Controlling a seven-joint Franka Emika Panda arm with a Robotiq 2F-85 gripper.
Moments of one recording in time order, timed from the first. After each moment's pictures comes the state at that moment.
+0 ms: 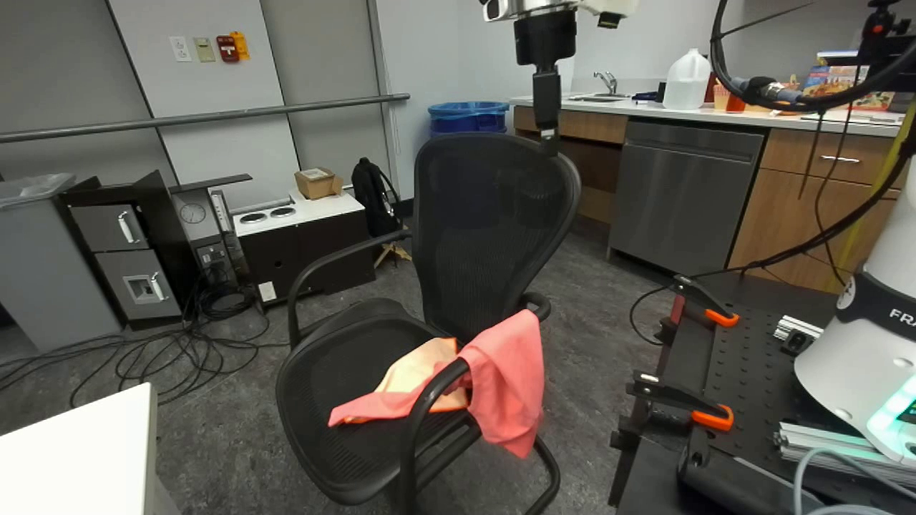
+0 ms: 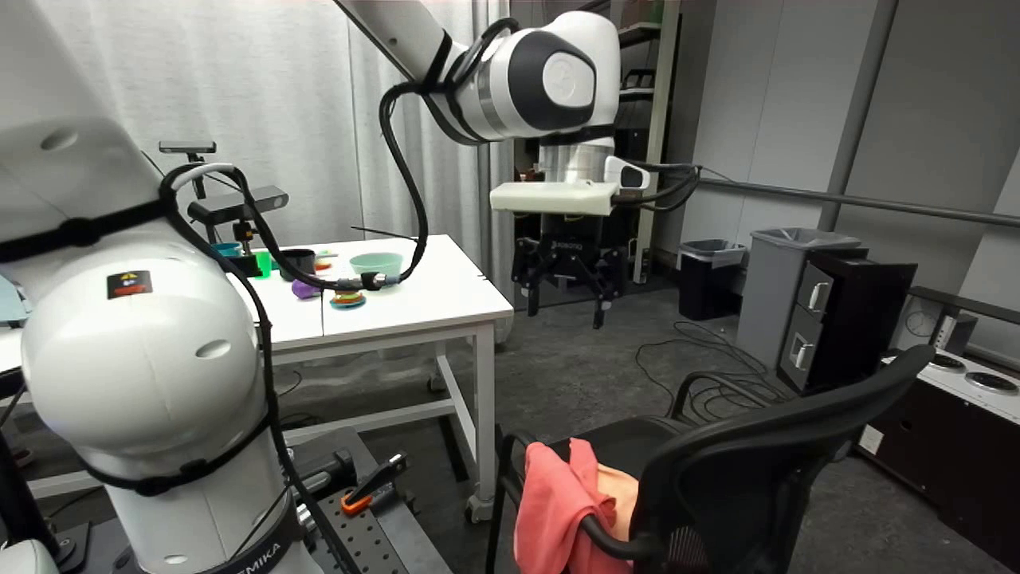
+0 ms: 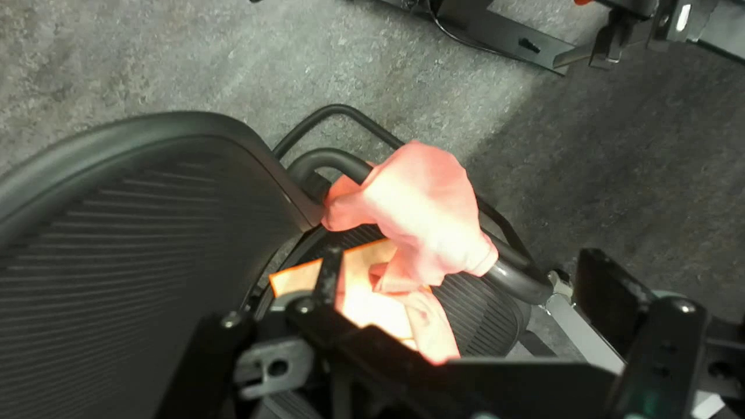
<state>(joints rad) 0.04 -0.30 -0.06 -2.50 -0.12 2.12 -0.35</state>
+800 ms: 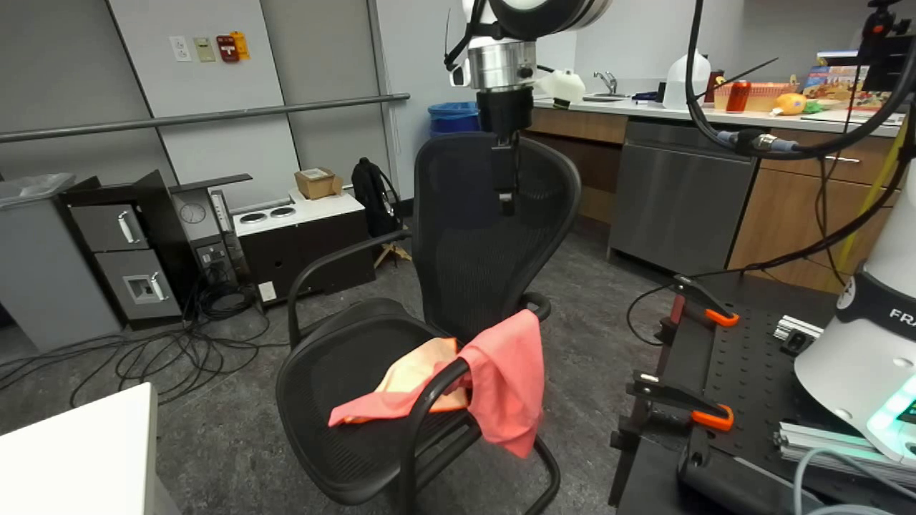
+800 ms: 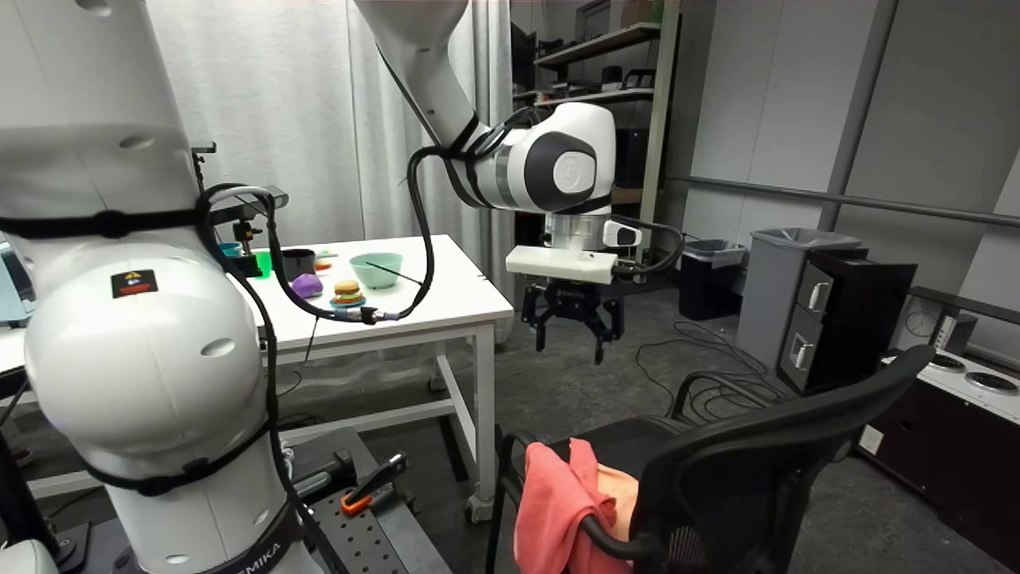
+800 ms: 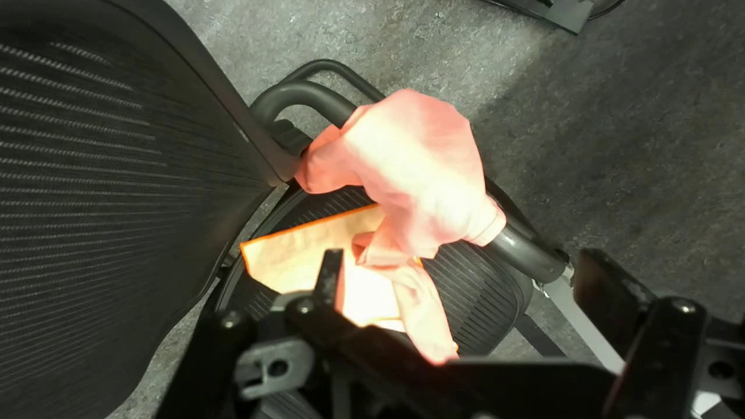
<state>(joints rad) 0.05 -0.05 -0.02 -2.48 -0.08 2.38 -0.35</state>
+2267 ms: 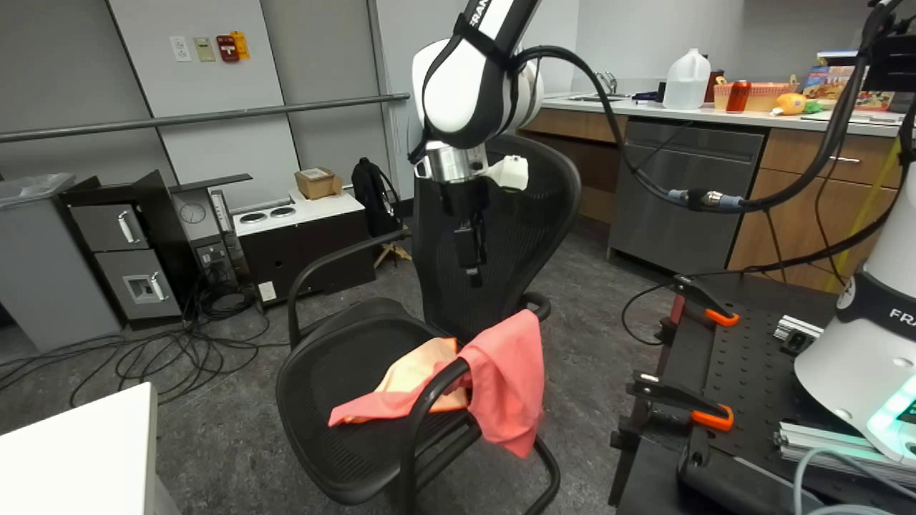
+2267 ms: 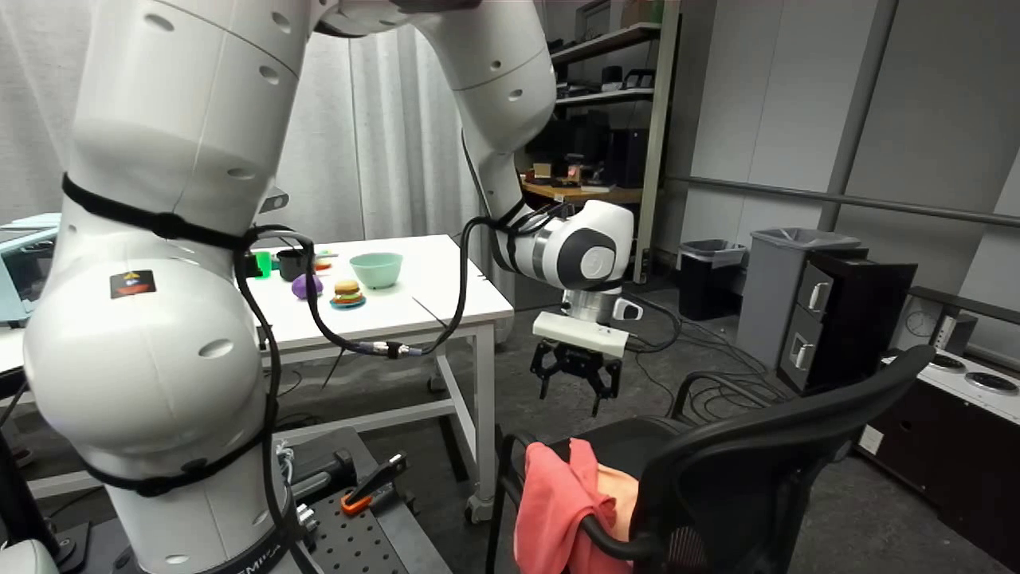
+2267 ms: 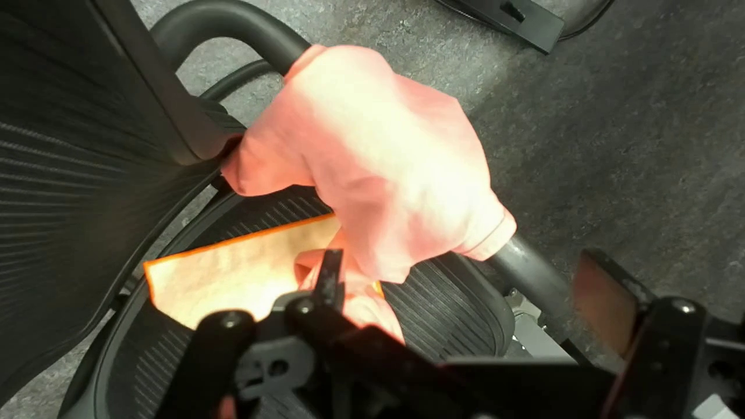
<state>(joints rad) 0.04 0.40 0.02 -2.23 0.00 2.45 -0.44</state>
